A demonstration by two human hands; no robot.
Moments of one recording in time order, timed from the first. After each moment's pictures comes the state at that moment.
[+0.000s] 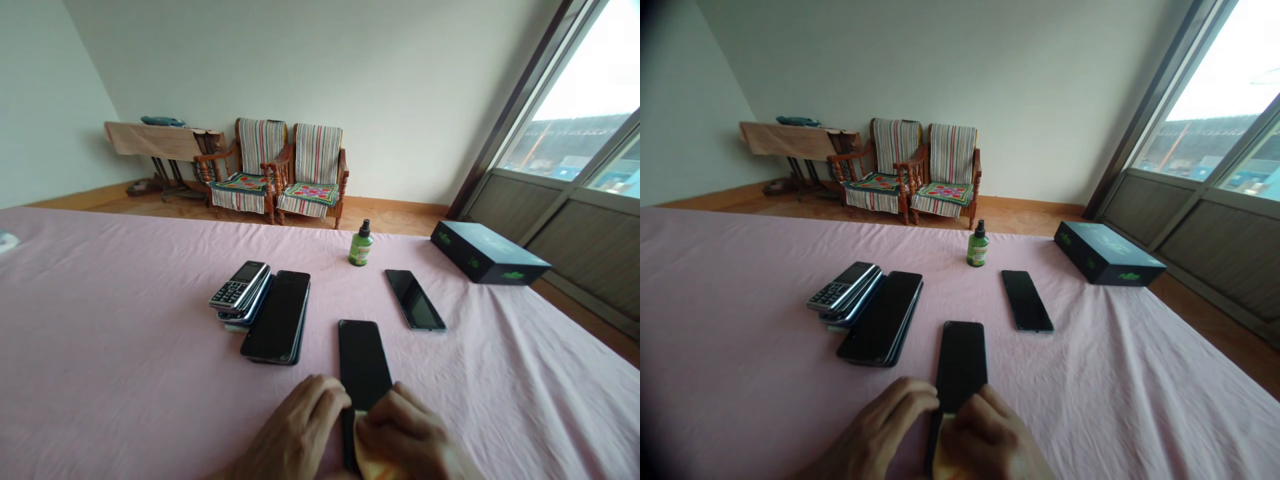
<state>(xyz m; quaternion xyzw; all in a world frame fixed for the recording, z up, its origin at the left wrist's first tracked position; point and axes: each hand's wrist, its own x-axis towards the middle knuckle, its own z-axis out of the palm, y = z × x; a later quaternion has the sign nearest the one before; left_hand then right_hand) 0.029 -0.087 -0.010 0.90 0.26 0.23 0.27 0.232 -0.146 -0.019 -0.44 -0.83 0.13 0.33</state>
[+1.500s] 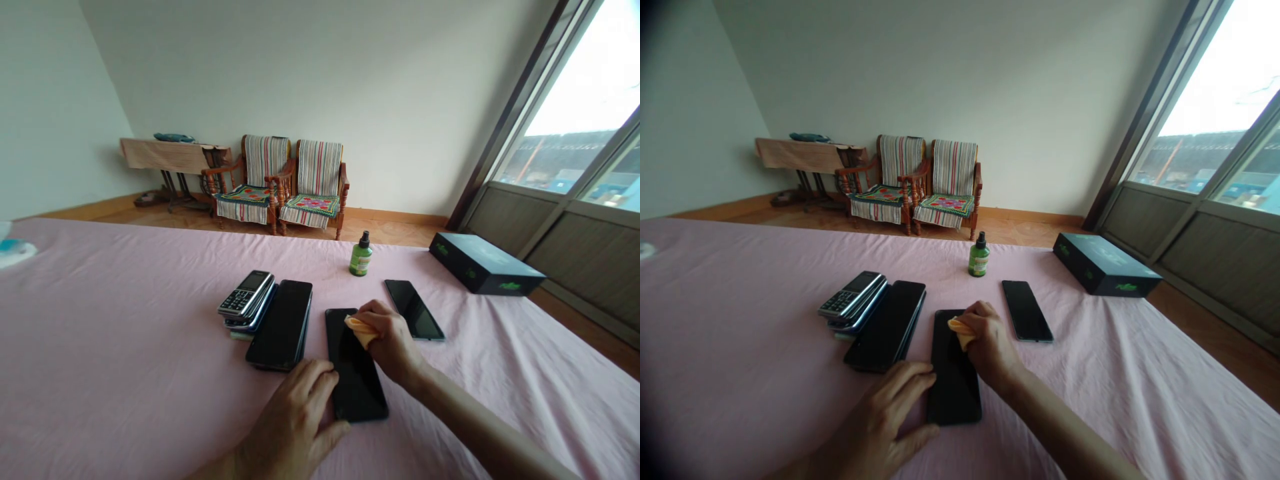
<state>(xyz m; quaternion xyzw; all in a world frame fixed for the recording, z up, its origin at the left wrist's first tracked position) 0.031 -0.076 -0.003 0.90 0.34 0.23 0.17 0.241 -0.045 0.010 -0.54 -0.75 0.07 0.38</state>
